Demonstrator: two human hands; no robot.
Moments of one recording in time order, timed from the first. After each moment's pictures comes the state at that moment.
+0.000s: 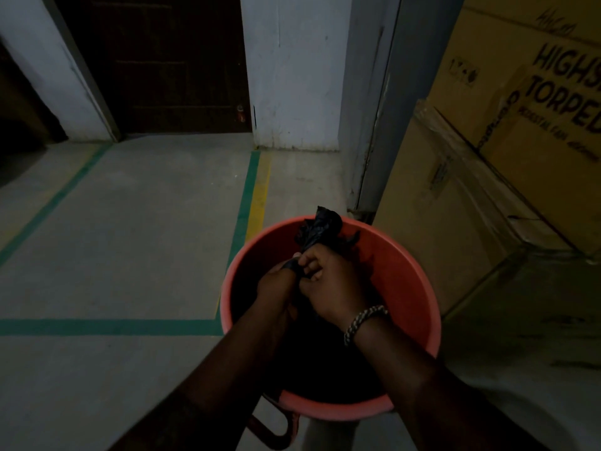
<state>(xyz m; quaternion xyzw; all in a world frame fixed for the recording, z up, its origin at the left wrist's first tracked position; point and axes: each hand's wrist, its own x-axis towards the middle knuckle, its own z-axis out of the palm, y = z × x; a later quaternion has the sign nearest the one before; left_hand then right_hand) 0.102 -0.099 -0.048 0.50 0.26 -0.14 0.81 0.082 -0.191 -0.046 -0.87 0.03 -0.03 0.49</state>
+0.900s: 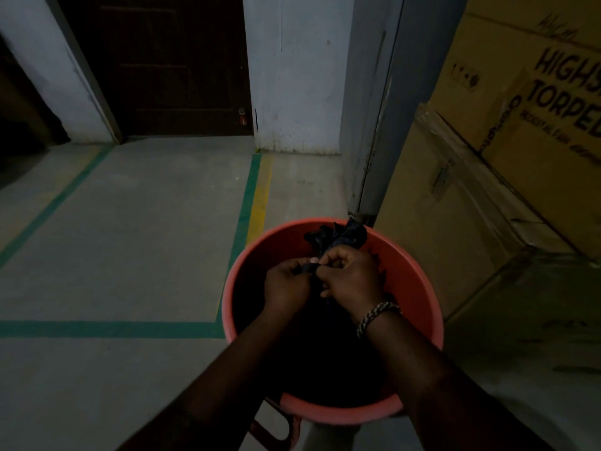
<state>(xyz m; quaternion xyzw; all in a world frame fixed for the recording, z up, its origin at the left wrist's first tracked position) 0.092 -0.100 -0.040 0.68 0.15 -0.10 0.71 0.092 -0.209 -0.045 -0.79 0.15 -0.07 0.59</state>
